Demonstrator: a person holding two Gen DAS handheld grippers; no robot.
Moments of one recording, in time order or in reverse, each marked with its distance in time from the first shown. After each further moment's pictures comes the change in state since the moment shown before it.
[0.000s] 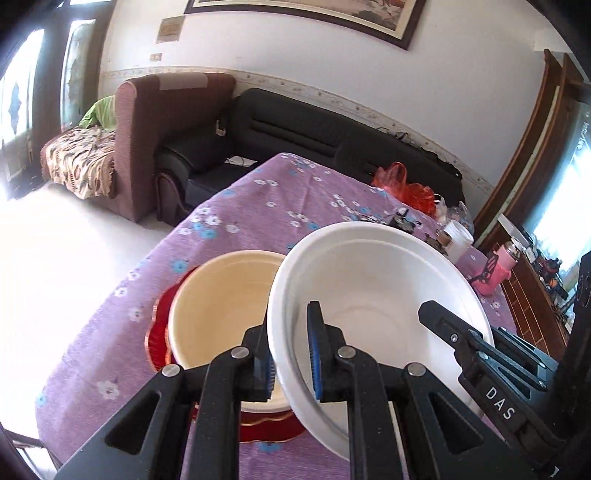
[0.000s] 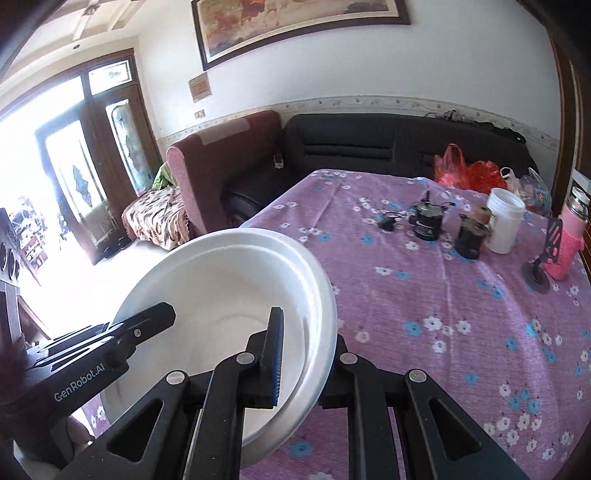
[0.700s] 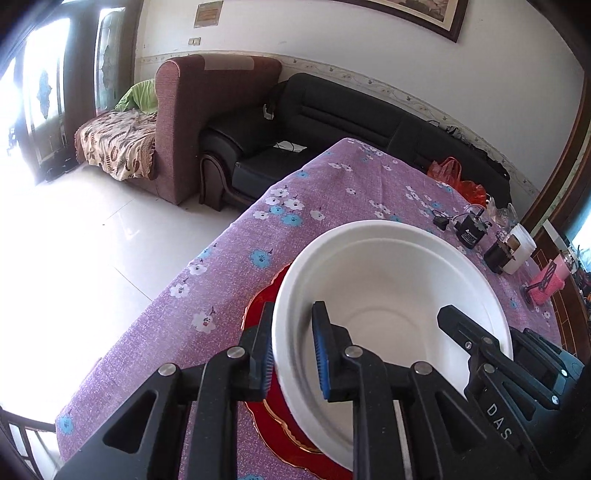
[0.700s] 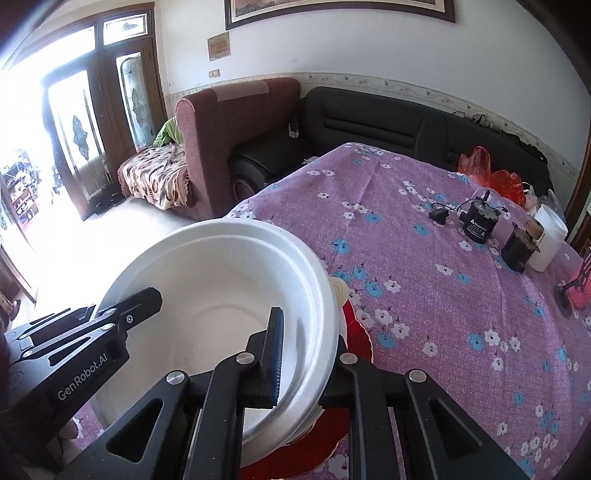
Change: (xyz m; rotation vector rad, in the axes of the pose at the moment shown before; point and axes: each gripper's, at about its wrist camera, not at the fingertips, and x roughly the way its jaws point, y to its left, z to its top) left arm 0.043 0.073 0.000 -0.050 0.050 0.151; right arm 0.094 0.067 -0.004 -0.126 0.103 -0.055
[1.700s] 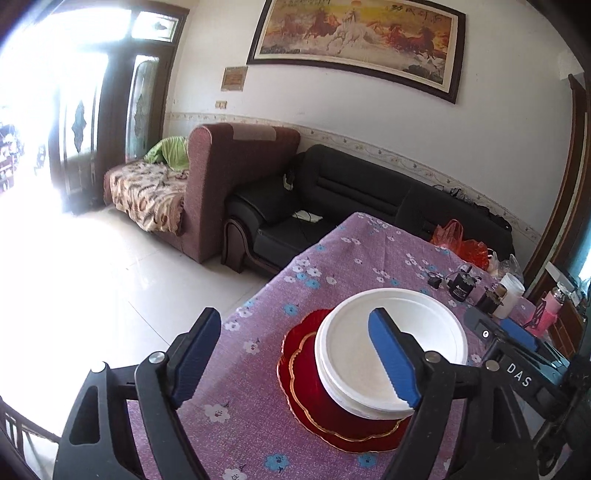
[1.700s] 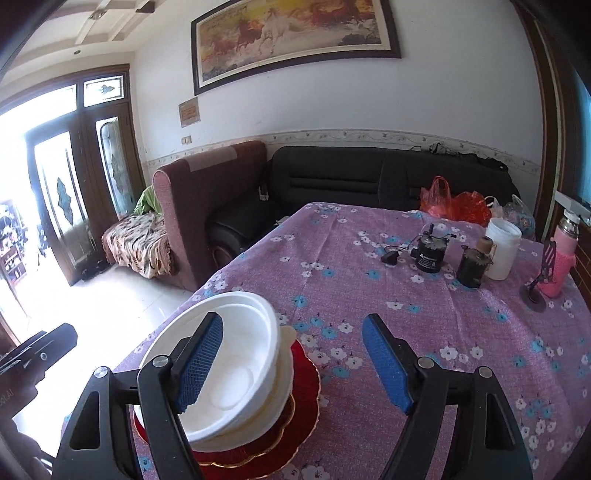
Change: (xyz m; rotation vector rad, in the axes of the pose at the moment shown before) left arm -0.112 0.004 -0.020 -0.018 -0.319 0.079; right arm -0.073 -0.032 -0.006 0.146 -0.248 -0.064
